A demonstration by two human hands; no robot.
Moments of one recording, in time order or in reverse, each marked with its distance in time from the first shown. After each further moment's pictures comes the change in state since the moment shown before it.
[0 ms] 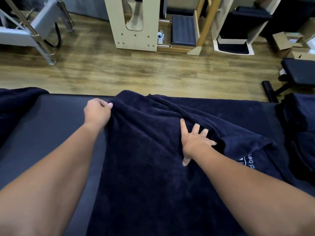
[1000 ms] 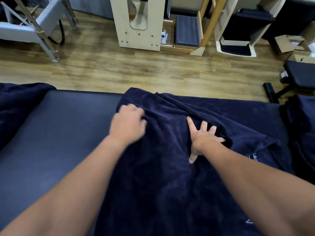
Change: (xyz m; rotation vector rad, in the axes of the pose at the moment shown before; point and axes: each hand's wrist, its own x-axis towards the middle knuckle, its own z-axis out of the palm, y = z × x) left_hand -0.077 0.010 0.015 0.570 -0.191 0.615; right_hand -0.004 0.002 -0.005 0.024 0.002 0.032
